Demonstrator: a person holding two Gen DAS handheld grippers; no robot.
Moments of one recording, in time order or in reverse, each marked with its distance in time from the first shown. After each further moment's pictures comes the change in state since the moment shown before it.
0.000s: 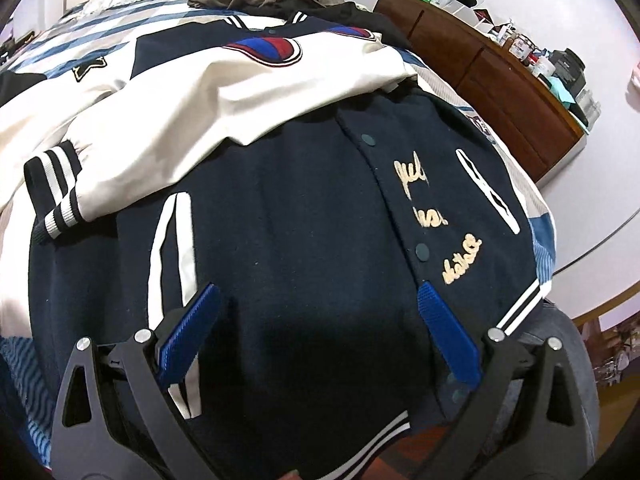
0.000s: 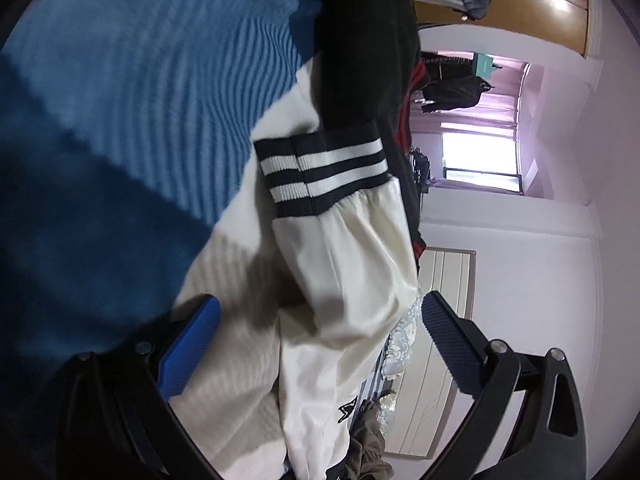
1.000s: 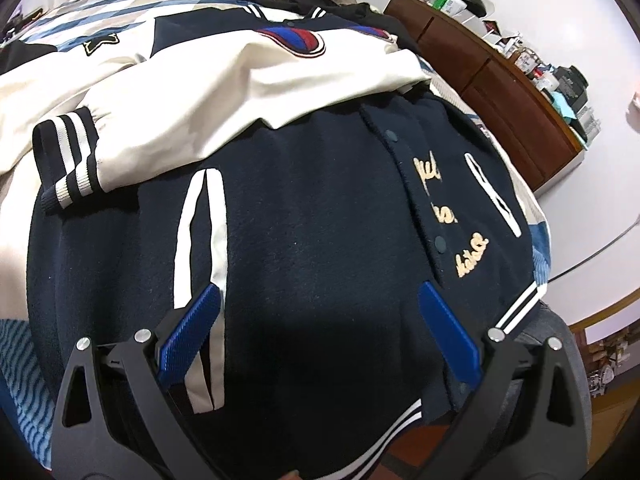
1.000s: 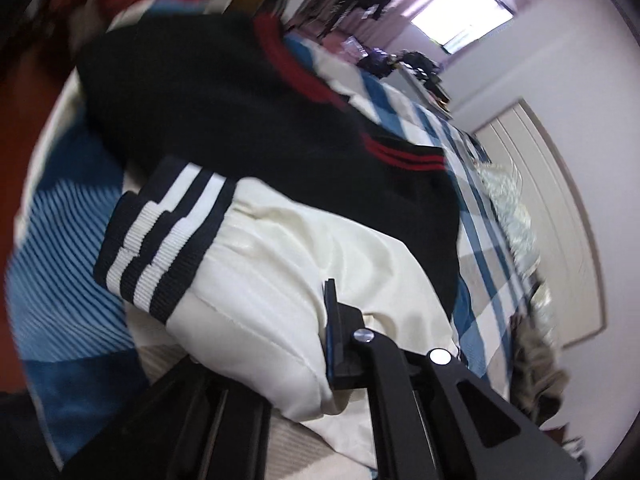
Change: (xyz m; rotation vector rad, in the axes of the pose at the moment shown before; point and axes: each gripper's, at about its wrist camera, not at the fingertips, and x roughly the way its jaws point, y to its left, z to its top) left arm -0.002 0.026 -0.010 -0.055 -0.002 -0.045; right arm 0.028 -0.200 -0.041 0.790 0.074 0.429
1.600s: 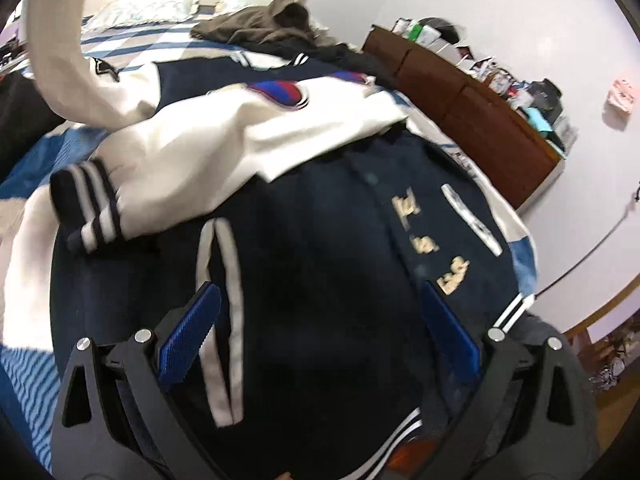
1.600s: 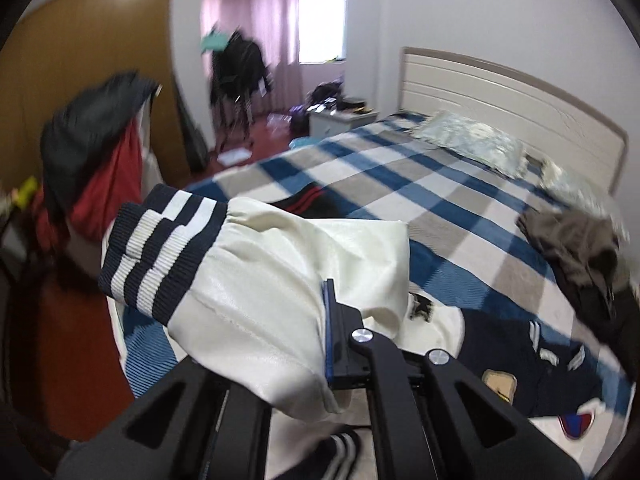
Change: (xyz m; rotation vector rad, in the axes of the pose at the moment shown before) left arm -0.028 -0.001 0.009 0.067 -0.153 -0.040; right arm -0.157 -0.247 -0.141 0.653 -0.247 0.159
